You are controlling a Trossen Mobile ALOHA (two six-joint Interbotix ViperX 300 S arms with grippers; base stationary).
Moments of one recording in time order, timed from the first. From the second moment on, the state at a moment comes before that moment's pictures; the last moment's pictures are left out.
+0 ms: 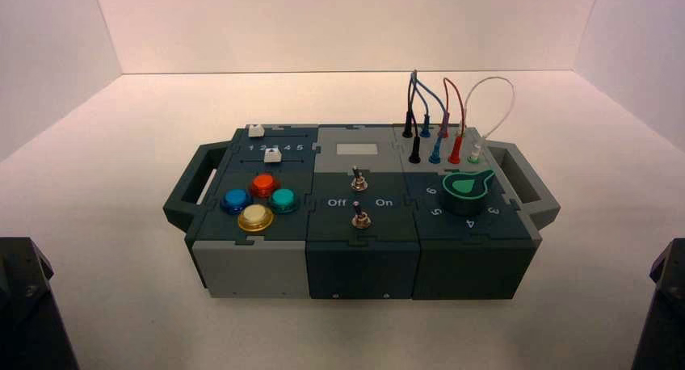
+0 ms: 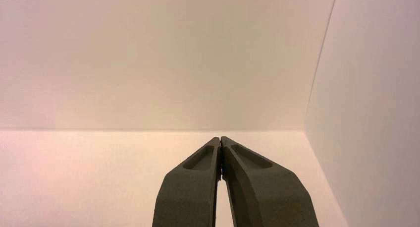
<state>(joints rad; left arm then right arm) -0.10 -0.95 1.13 -0.02 0.02 0.03 0.01 -0.96 1.18 0.01 -0.04 0.00</state>
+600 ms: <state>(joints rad) -0.60 -0.87 1.07 -0.02 0.50 0.04 0.04 -0.96 1.07 0.03 0.53 0.00</state>
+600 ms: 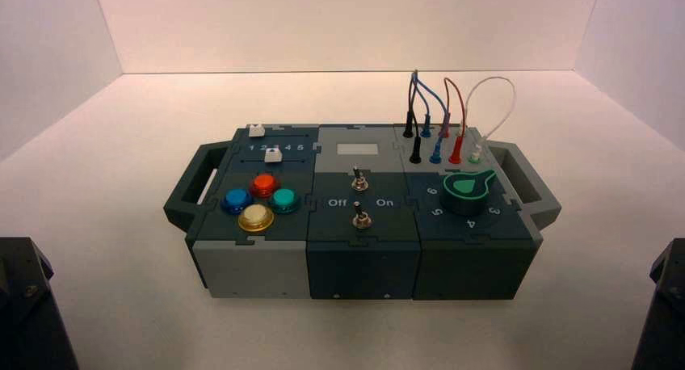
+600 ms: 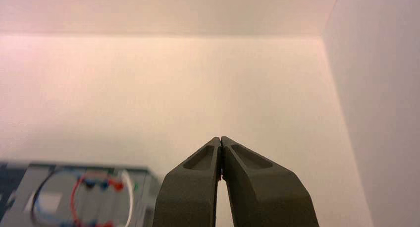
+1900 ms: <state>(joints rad) -0.94 -0.60 1.03 -0.06 0.52 0.04 0.43 -0.50 1.11 0.36 0.82 0.03</state>
